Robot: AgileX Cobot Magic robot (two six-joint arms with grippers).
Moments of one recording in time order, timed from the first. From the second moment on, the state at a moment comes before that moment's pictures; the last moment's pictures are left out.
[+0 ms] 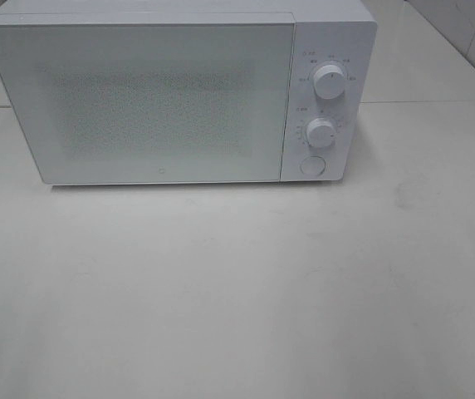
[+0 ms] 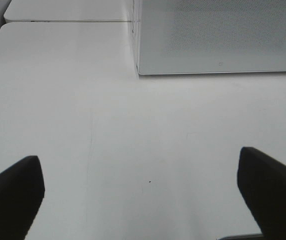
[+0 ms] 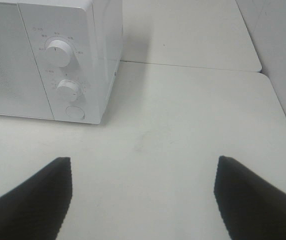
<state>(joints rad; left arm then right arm) 0.01 0.00 -0.50 -0.14 1.04 0.07 0.06 0.42 -0.56 0.01 0.58 0.03</state>
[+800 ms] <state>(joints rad) 0.01 0.00 -0.50 -0.14 1.04 0.07 0.06 0.97 -0.54 0.01 0.05 0.03</state>
